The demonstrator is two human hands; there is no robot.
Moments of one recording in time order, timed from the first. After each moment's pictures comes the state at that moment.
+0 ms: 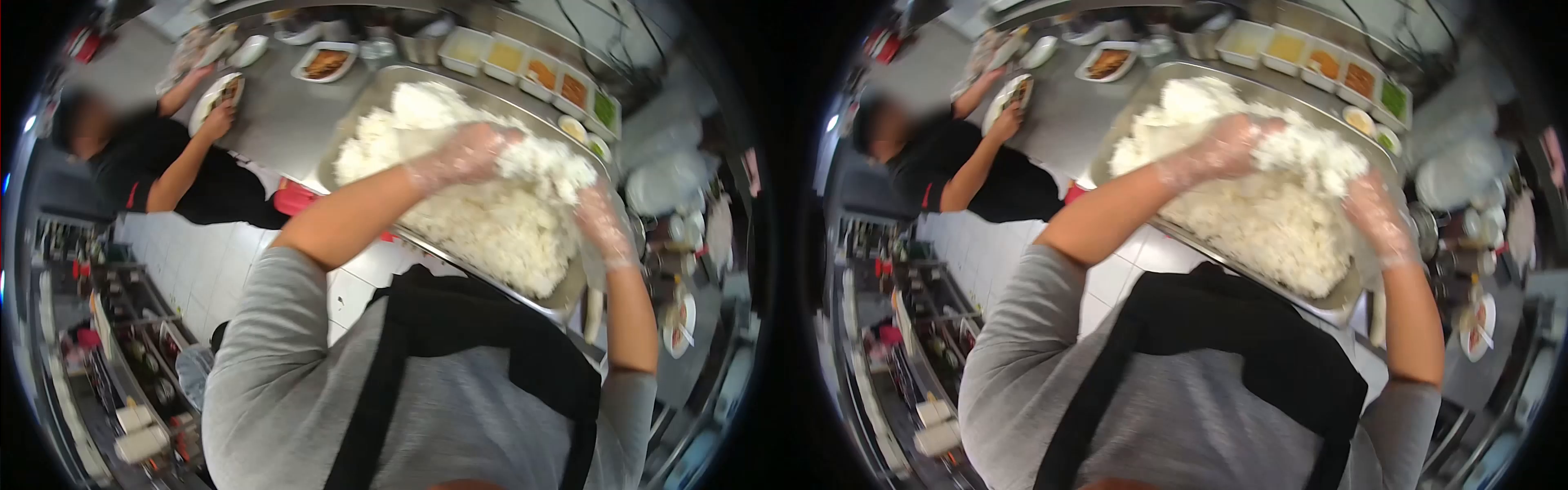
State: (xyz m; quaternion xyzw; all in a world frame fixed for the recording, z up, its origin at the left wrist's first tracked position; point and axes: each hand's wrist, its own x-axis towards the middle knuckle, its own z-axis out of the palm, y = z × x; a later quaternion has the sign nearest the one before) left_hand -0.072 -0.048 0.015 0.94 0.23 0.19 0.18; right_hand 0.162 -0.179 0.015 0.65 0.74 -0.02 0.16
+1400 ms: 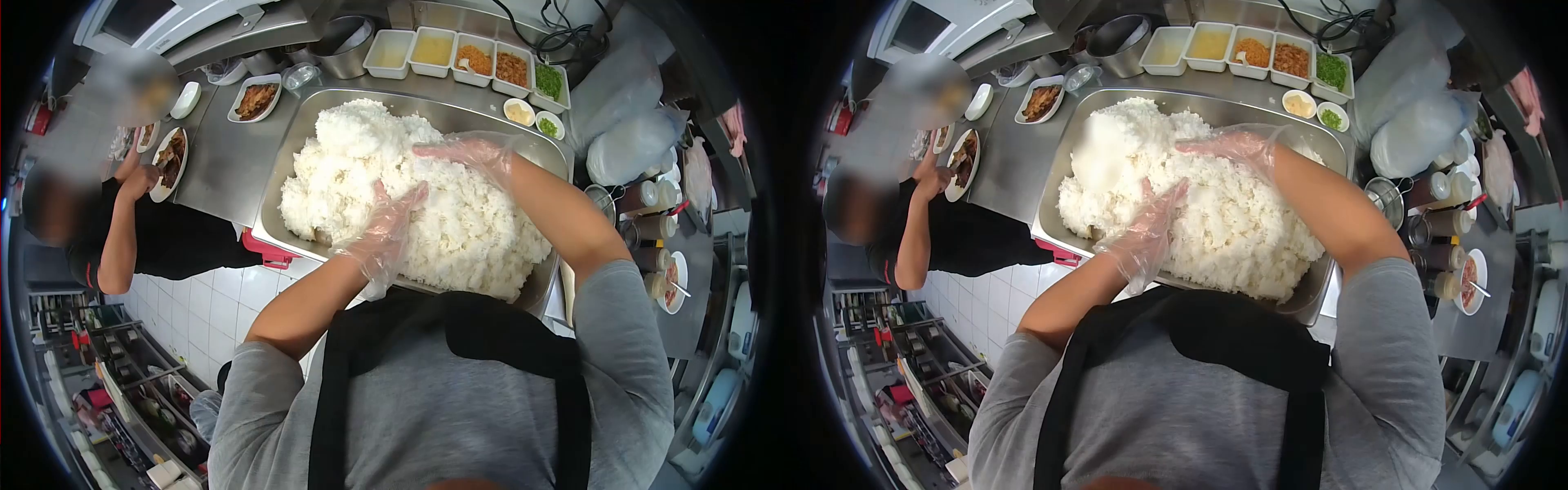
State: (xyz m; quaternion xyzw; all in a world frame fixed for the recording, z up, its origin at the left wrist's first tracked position) left_hand -0.089 -0.107 -0.043 0.28 0.45 0.30 0.79; right_hand 0.123 -0.044 -0.034 0.44 0.55 -0.70 -0.13
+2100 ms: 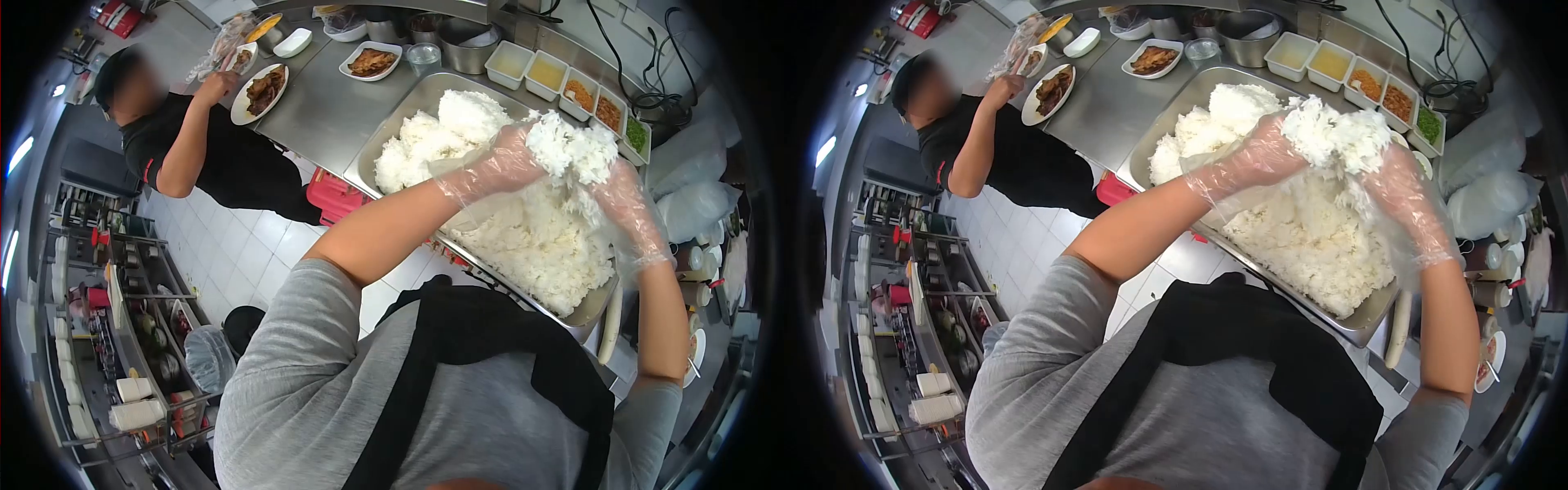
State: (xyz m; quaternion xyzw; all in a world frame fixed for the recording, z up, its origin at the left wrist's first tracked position) left_hand -0.074 -0.057 0.023 0.86 0.26 0.32 0.29; right_hand 0.145 -0.131 0.051 0.68 0.69 -0.14 -0.18
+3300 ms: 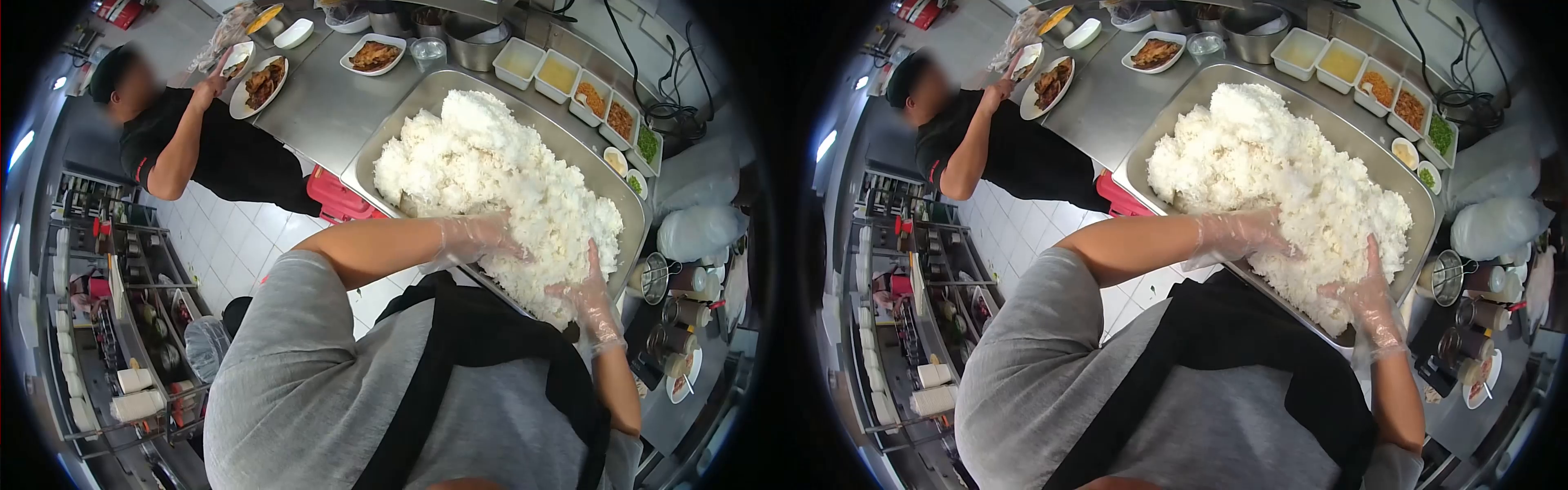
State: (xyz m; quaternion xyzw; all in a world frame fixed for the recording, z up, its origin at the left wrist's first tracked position) left_hand -0.109 -0.109 -0.023 0.50 0.29 0.05 0.82; right_hand 0.112 -0.237 -0.032 0.65 0.41 -0.52 -0.36
